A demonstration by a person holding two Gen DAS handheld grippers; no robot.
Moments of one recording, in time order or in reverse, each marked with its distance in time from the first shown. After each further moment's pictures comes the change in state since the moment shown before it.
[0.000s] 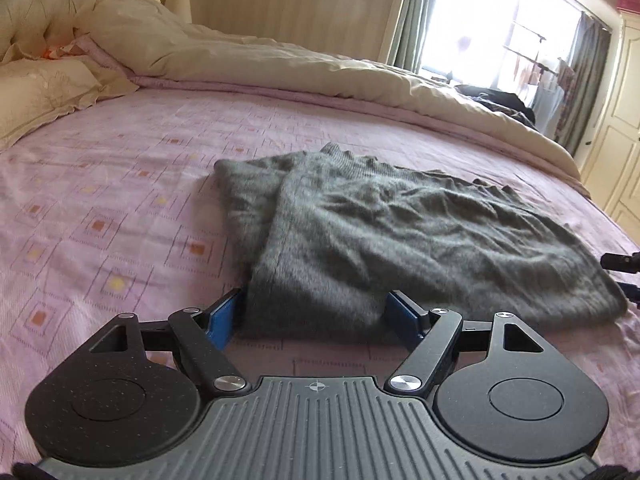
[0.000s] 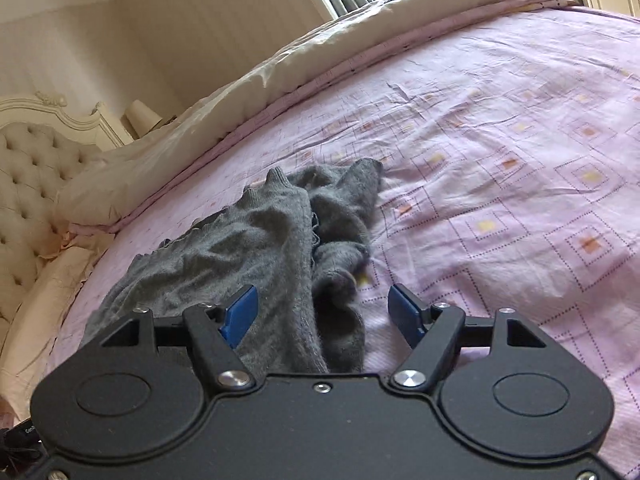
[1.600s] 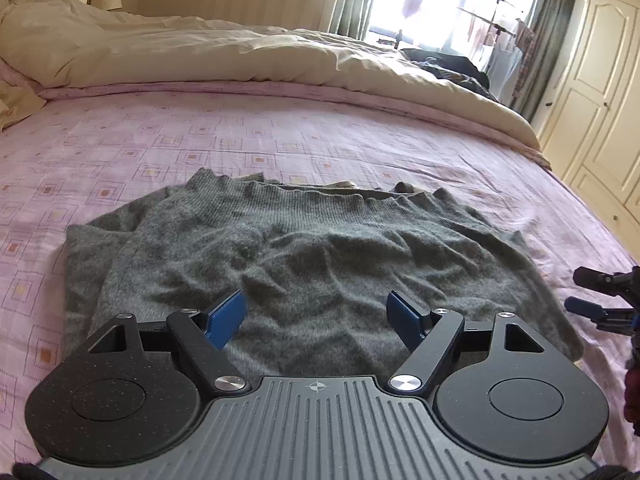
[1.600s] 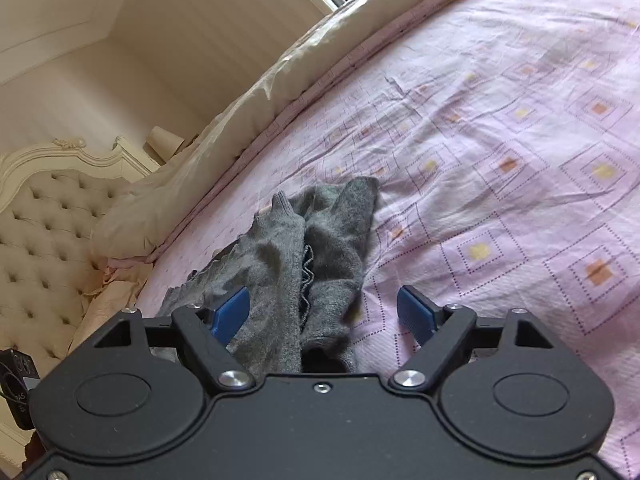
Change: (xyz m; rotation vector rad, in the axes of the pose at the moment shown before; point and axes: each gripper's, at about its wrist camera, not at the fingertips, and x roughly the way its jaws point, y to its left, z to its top) left arm 0.057 -0.089 0.069 0.085 0.122 -0.124; right arm 0.021 -0.041 0.017 0.160 0.023 0.148
